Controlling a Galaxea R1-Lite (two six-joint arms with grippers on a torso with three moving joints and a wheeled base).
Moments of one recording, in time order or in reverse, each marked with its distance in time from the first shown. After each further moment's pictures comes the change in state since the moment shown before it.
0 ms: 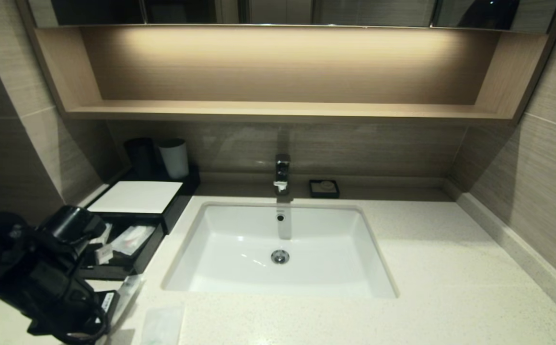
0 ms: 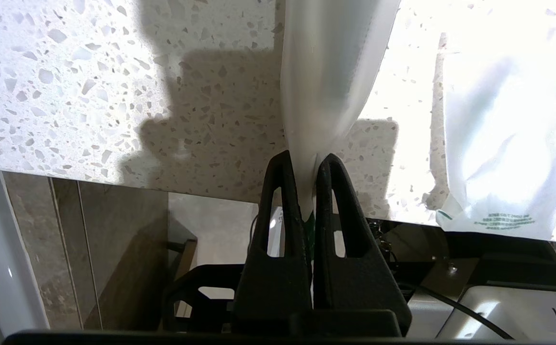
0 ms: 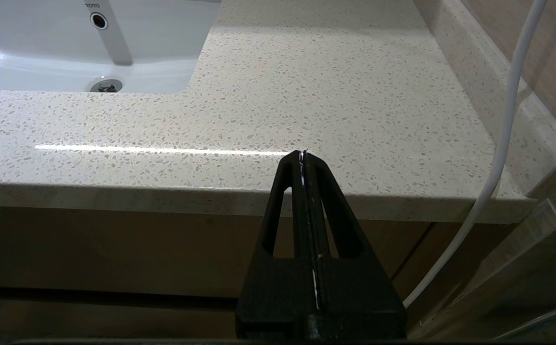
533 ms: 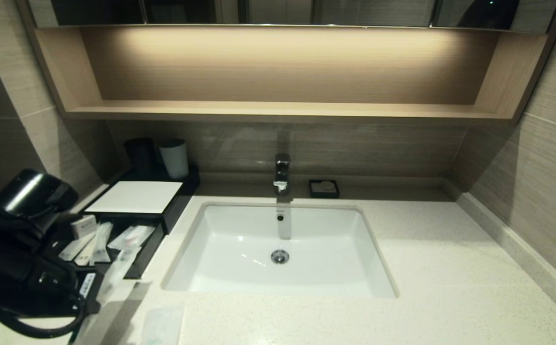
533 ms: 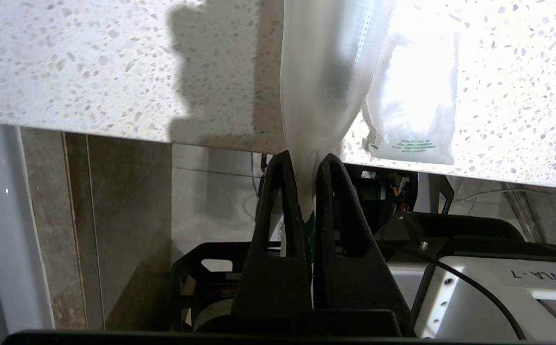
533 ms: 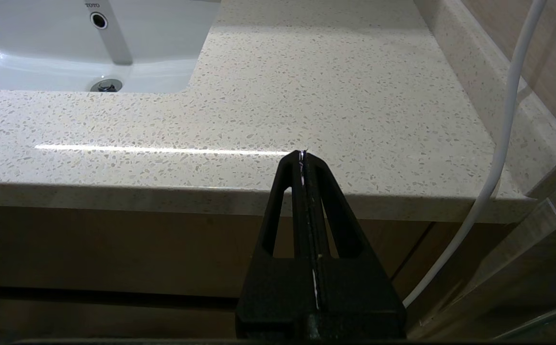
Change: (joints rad) left arm -0.060 -0.200 -0.153 0.215 0.014 -0.025; right arm 0.000 0.000 0.000 0.000 0.001 0.000
